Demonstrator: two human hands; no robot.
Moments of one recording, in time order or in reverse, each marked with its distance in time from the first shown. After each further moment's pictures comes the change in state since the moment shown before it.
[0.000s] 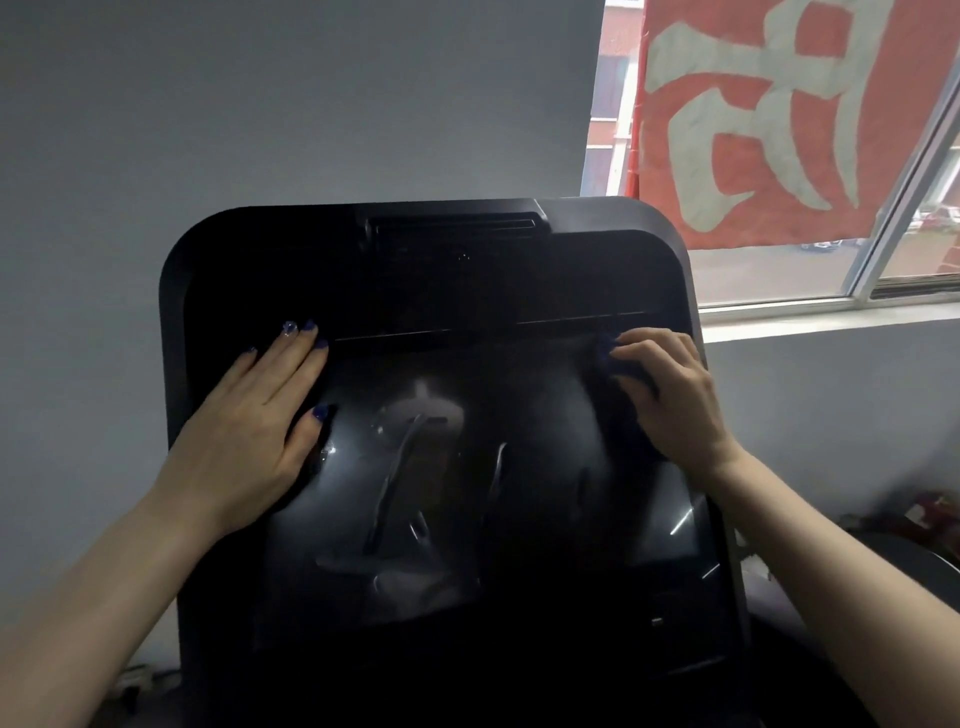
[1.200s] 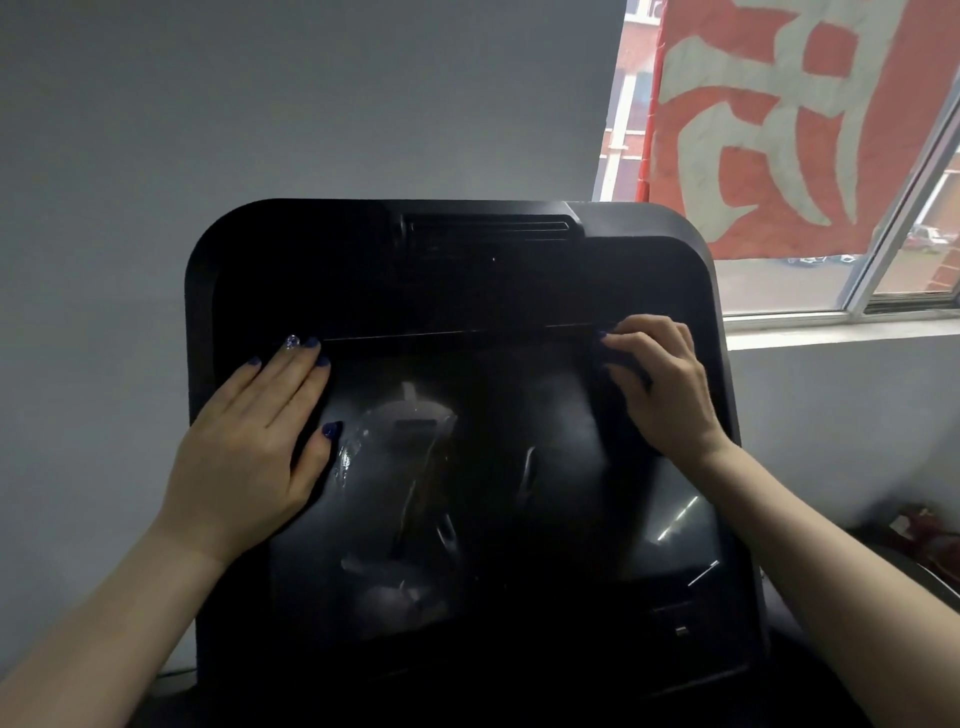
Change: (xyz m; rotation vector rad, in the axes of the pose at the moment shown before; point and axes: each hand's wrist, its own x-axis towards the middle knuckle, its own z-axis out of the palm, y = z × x) left_hand -0.021 -0.010 0.008 0.102 0.185 0.034; right_hand 0.020 -0.022 0.022 -0.029 0.023 -0.019
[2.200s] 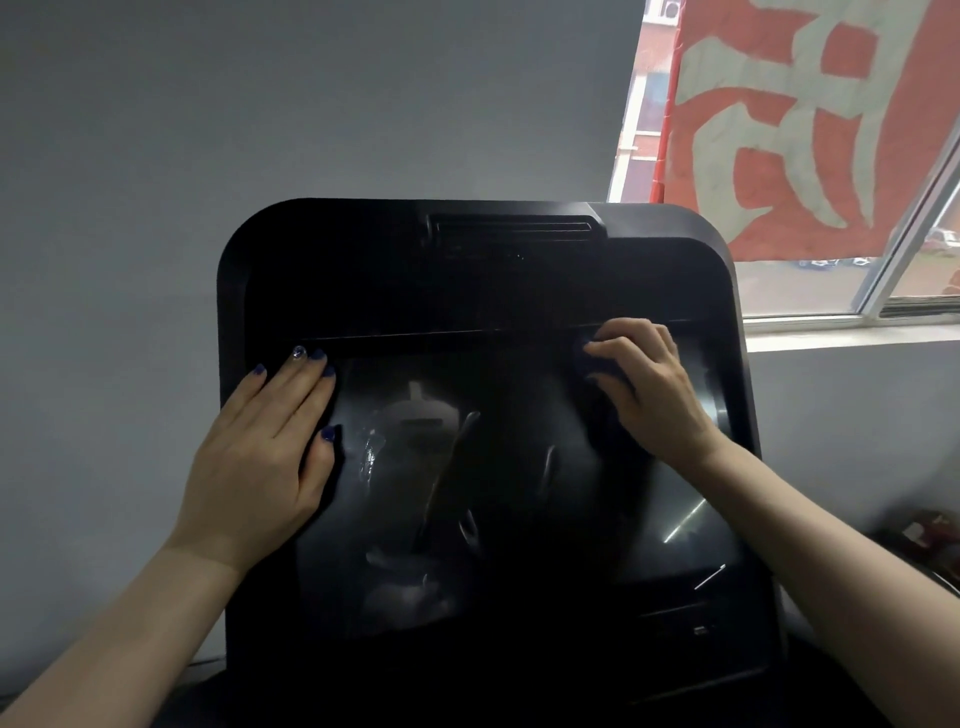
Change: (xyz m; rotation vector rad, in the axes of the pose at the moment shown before) left_hand -0.015 -0.002 -0.003 -0.037 0.065 -0.050; right_hand 0.005 -0.021 0.017 0.047 -0.085 -0.100
